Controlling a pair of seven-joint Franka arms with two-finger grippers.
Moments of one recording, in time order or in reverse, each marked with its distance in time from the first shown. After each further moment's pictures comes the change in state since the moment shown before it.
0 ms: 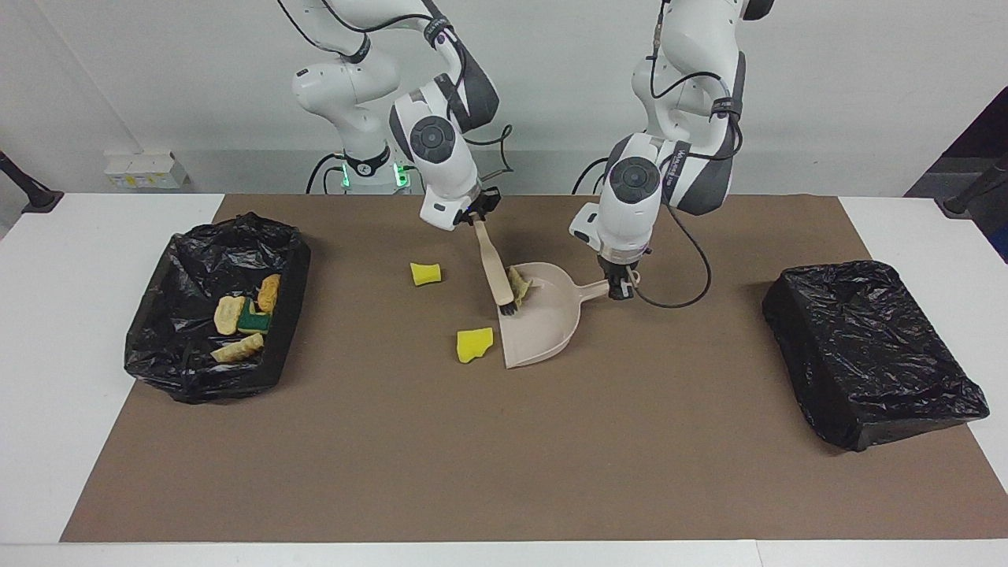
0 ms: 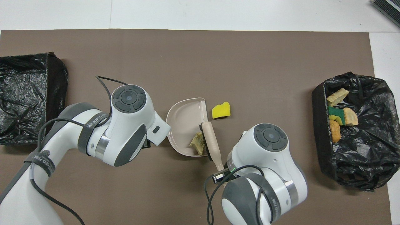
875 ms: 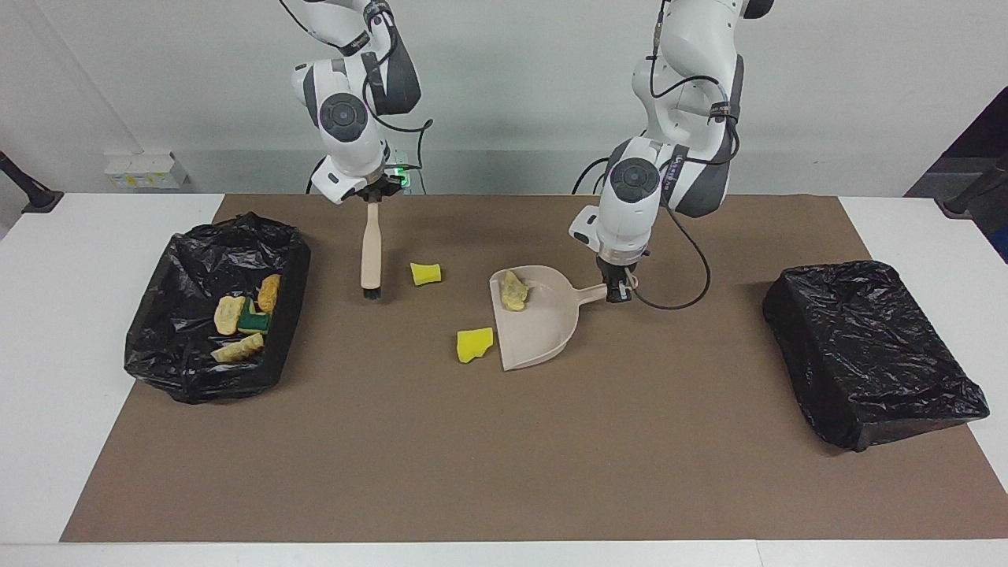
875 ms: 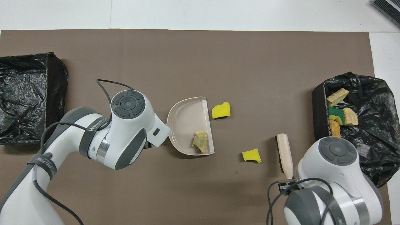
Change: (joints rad) left arm 0.000 -0.008 -0.001 -0.046 0.000 0.075 0.003; right arm -0.257 -0.272 -0.015 -0.296 -0.330 -0.162 0.148
